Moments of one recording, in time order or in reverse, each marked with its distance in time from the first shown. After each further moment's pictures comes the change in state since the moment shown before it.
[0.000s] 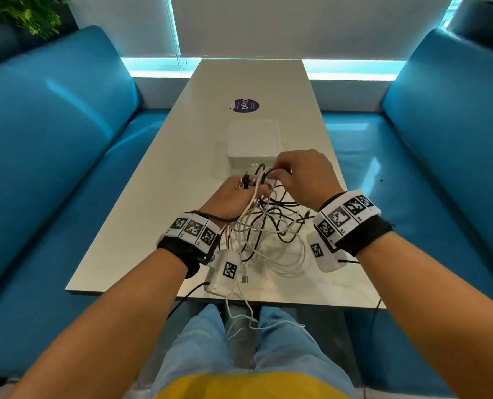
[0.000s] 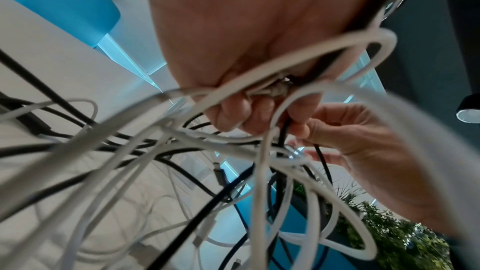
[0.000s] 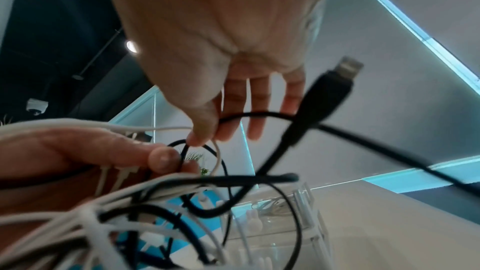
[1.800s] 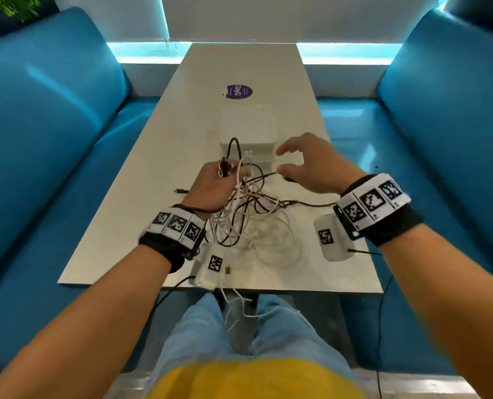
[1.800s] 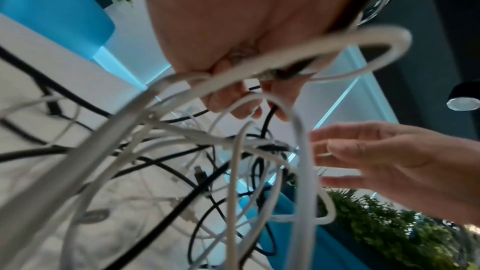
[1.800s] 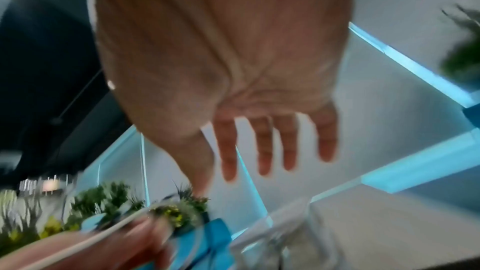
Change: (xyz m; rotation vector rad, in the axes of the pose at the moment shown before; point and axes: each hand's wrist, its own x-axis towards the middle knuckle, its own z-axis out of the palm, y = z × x) left_hand 0.001 -0.014 -0.011 0.046 0.231 0.051; right_hand -0.010 0.016 -0.022 0.139 -0.241 0.135
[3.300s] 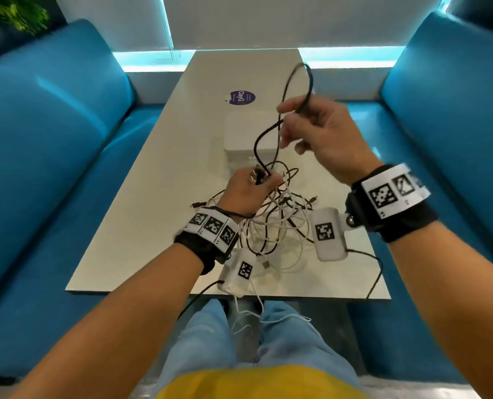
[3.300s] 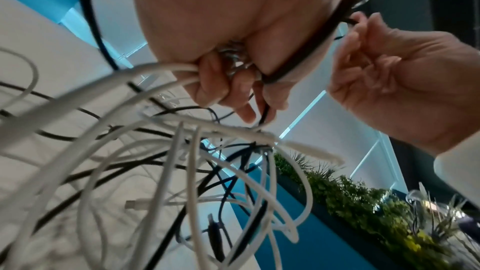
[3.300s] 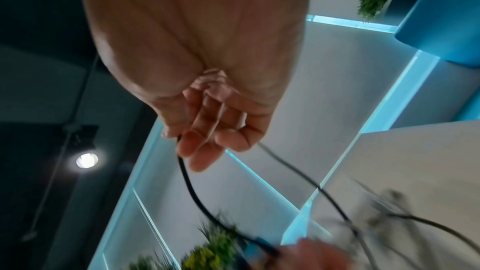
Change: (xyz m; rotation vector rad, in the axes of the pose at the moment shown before) left_hand 0.003 0.011 0.038 0.045 -0.064 0.038; right_hand -0.004 -0.029 -0.029 0.850 0.194 -0.248
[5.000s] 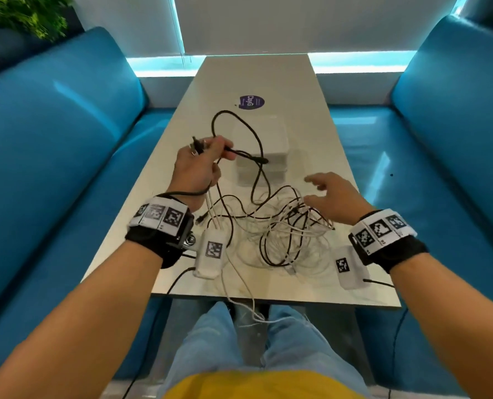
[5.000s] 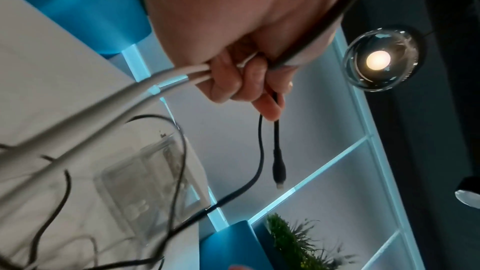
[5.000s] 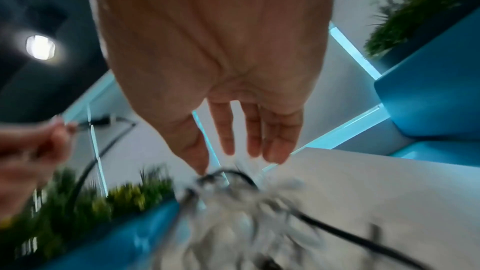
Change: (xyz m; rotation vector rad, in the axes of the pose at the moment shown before) left_hand -0.003 0.015 -0.084 -0.480 0.235 -0.073; right_hand -0.029 0.103 -0.014 -0.748 -0.090 0.366
